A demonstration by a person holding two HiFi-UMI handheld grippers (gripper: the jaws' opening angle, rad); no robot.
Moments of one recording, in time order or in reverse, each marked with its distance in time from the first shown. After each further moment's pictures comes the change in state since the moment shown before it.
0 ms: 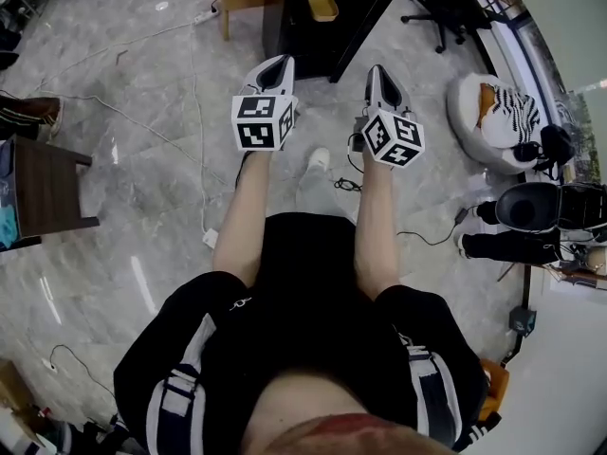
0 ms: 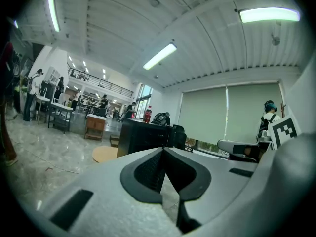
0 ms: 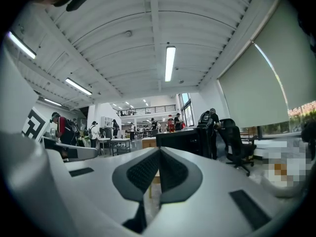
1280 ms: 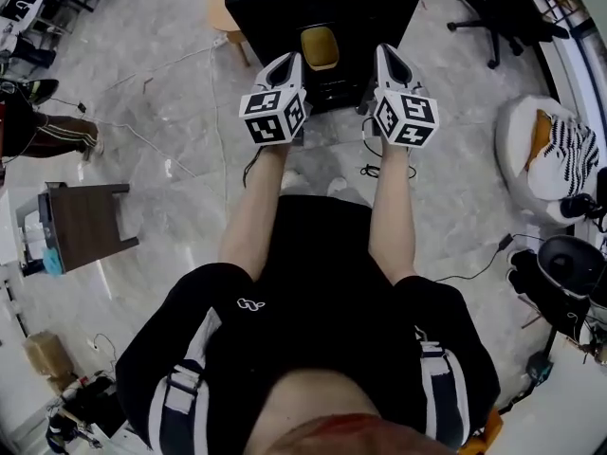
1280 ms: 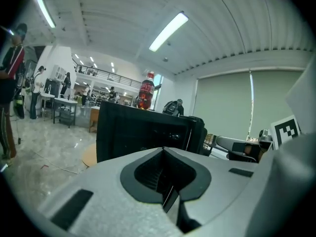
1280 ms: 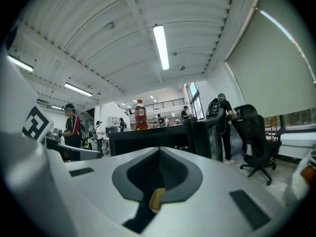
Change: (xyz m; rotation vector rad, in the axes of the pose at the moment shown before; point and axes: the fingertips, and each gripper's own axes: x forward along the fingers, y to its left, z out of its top) left arm 0.394 0.017 0.006 -0.037 0.118 0.153; right arm 0.333 -0.247 -0.012 0.052 0.056 0.152
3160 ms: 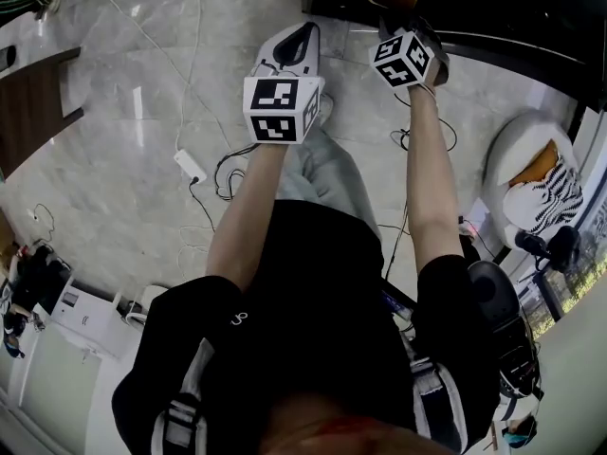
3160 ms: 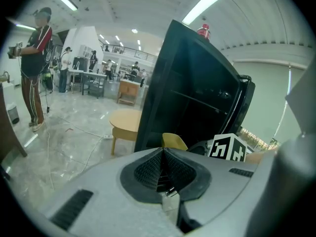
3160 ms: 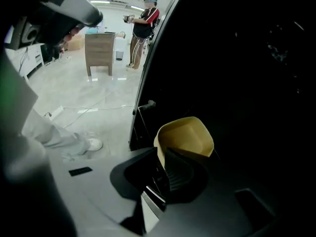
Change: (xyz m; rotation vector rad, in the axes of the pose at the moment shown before) left arm 0.044 0.146 -0.180 -0.214 0.237 0.251; right arm 0.181 0.044 -0.361 -0.975 0.822 0.549
